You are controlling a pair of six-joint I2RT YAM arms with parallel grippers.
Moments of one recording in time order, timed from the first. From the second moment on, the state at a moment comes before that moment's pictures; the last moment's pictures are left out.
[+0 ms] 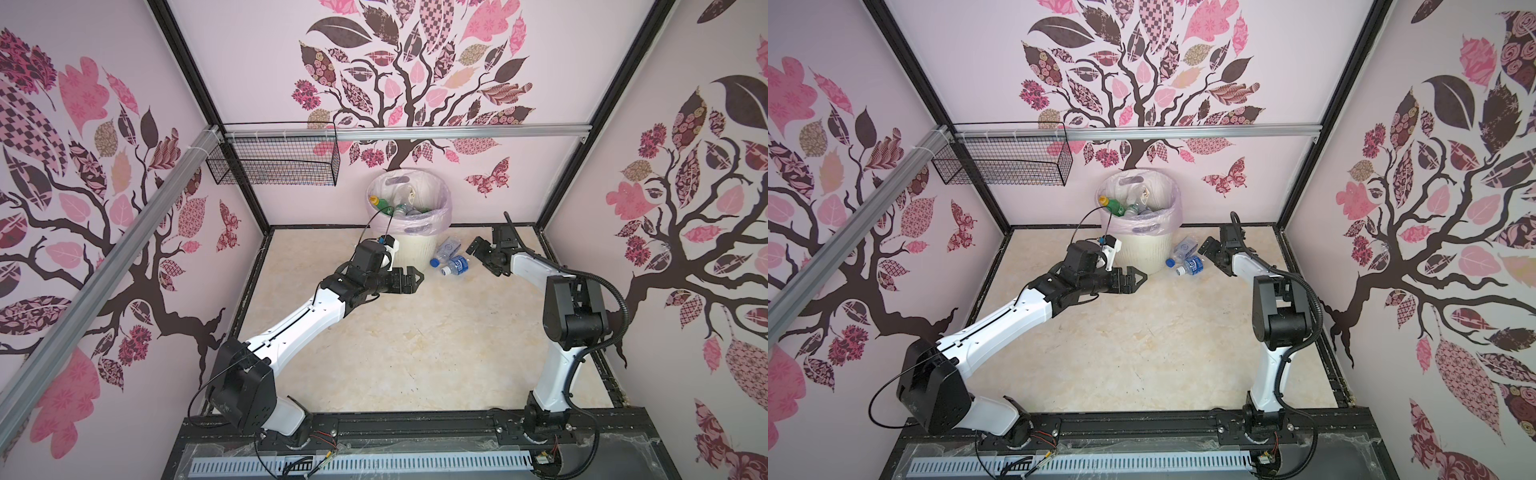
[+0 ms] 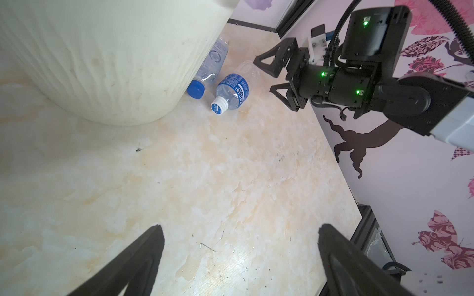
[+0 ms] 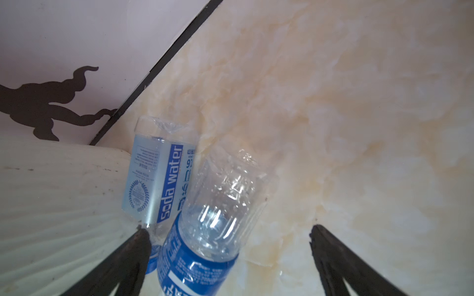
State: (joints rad) left arm -0.60 1.49 1.19 -0.31 0.27 -0.50; right arm 0.07 1.99 1.41 -0.21 -0.05 0.73
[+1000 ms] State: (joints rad) left arm -0.60 1.52 1.14 -0.28 0.28 -0.54; right arm 0.07 2.16 1.49 -0.18 -0.06 0.74
